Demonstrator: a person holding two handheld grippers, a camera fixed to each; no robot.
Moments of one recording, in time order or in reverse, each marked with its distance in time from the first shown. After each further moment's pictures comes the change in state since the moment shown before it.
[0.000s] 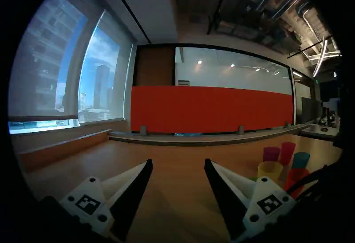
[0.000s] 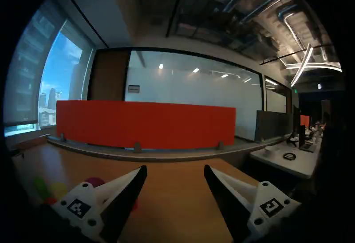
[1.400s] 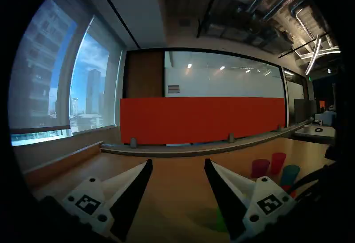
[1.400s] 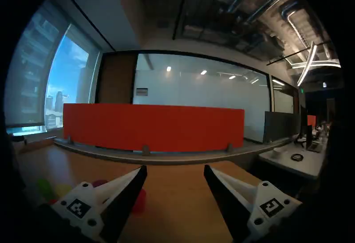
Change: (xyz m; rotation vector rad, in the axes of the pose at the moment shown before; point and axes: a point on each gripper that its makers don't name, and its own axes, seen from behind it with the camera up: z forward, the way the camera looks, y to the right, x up) left arm 0.057 0.032 0.006 -0.069 0.023 0.034; right arm 0.001 -0.012 0.007 0.061 0.014 0.008
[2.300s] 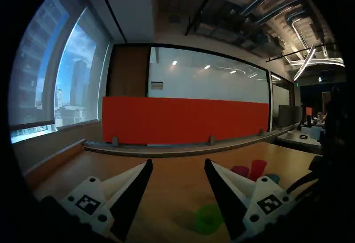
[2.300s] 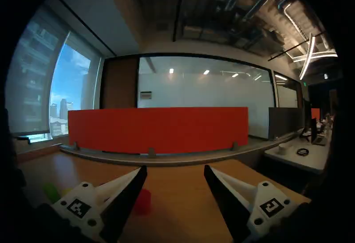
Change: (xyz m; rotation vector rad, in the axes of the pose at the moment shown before) left arm 0.034 0.028 -0.001 -0.146 -0.034 -0.046; right arm 0.005 0.006 -0.003 0.046 0.017 0.059
